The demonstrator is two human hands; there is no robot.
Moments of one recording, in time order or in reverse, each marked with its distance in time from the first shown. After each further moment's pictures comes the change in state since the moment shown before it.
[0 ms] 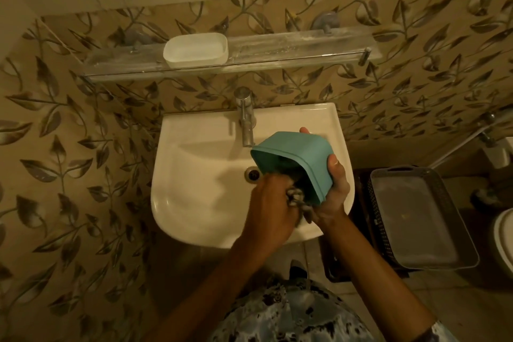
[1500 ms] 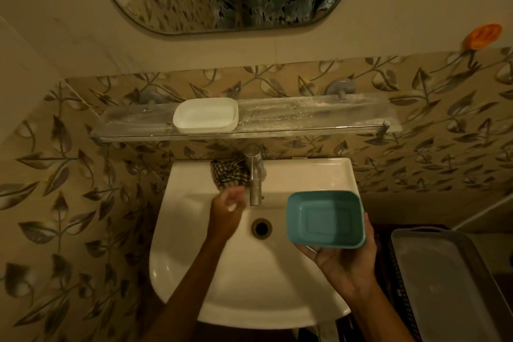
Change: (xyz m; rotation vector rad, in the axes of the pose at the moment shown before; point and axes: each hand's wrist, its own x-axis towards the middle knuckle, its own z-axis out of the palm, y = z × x) left_hand 0.136 -0.149 -0.010 -0.474 0.243 -0.328; right_hand 0.040 -0.021 -0.049 0.231 0.321 0.246
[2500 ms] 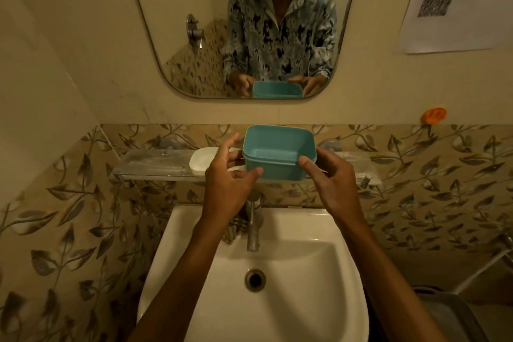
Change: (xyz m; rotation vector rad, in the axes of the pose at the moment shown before) left_hand -0.014 0.191 -0.032 -0.054 0.140 0.516; right_hand 0.035 -0.068 0.170 -1.208 -0.174 -0.933
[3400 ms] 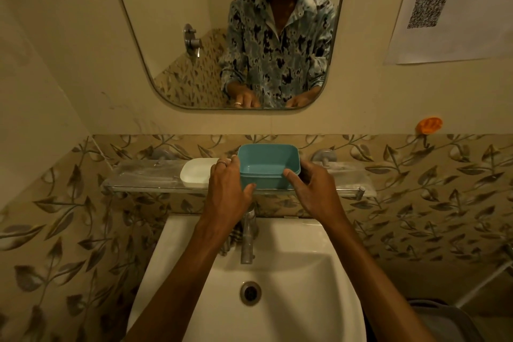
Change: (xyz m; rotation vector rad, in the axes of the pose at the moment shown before) left_hand 0.023 -0.011 0.028 0.734 -0.092 -0.023; right_hand 0.025 0.027 0.007 -0.234 -0.113 0.017
